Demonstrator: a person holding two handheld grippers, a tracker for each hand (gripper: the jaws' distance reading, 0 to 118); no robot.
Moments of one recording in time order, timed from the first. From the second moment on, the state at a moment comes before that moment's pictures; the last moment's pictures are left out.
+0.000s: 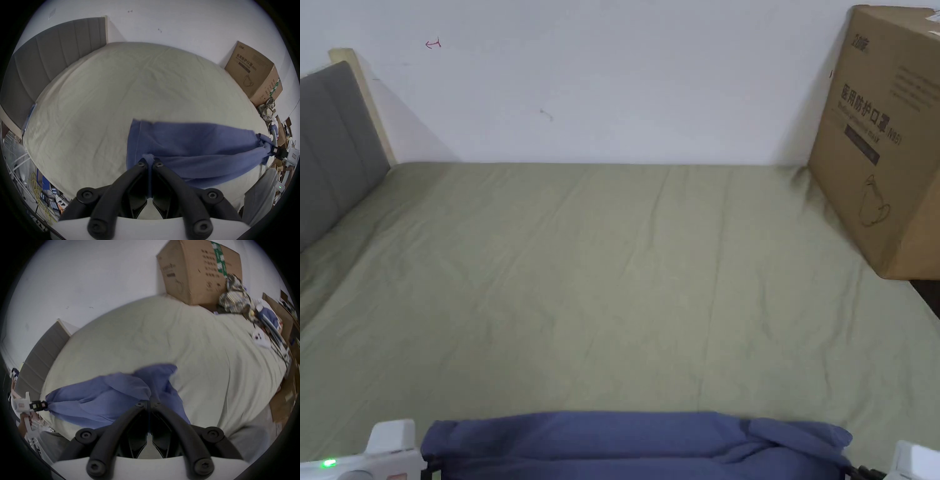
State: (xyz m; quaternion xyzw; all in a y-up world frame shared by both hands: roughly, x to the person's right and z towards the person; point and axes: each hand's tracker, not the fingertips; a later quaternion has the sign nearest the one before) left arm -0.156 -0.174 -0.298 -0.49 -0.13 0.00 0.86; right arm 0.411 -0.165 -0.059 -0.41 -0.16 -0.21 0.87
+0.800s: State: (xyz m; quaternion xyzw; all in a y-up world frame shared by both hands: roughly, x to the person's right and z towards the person) left arm -0.086 -0.017 -0.265 -0.21 -0.16 -0.01 0.96; right arm 0.334 0.017 -0.086 -0.16 -0.15 -0.05 0.97
